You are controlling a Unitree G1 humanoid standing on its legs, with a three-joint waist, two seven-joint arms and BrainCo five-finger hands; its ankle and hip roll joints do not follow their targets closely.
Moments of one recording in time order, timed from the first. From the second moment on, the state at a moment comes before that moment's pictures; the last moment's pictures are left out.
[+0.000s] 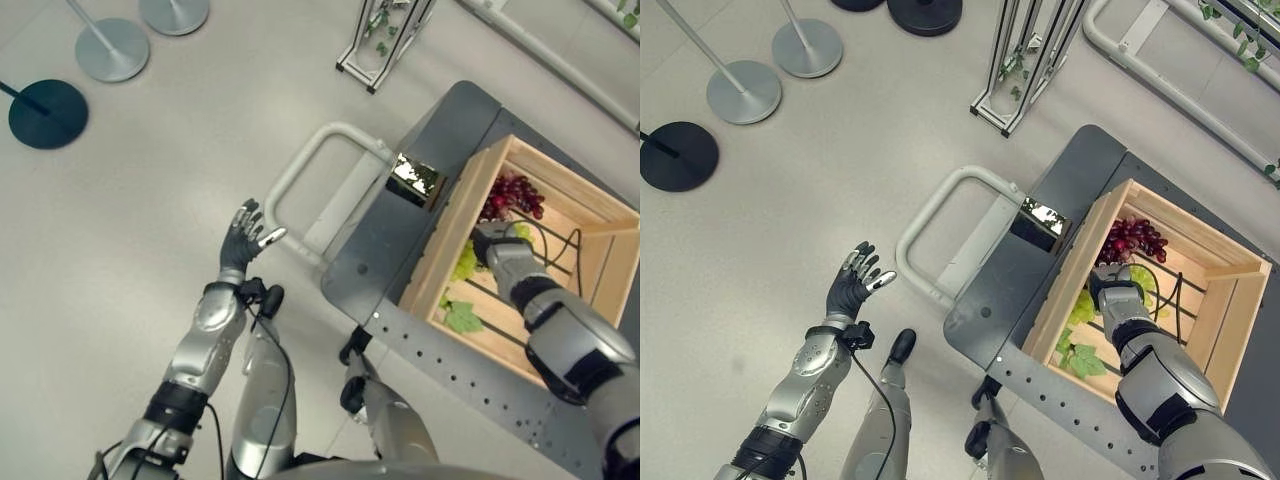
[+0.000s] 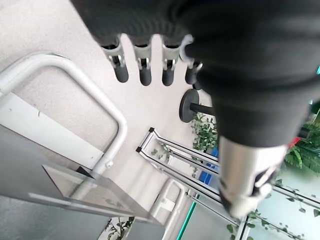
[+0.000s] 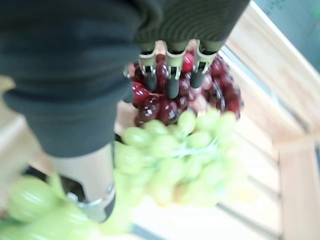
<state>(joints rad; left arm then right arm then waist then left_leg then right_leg) -0.22 0.37 -0.21 0.10 -0.51 -0.07 0.23 -0.86 -0.50 0.61 1.25 -0.64 0.19 -0.10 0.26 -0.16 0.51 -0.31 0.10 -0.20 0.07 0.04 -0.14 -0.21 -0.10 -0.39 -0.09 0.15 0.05</state>
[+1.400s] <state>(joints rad) -0.13 0.37 -0.10 0.06 -0.55 -0.08 0.31 -0.28 -0.36 0.02 0.64 0.21 0.00 -0.34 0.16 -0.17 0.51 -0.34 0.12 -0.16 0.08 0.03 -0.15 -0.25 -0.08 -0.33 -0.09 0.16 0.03</state>
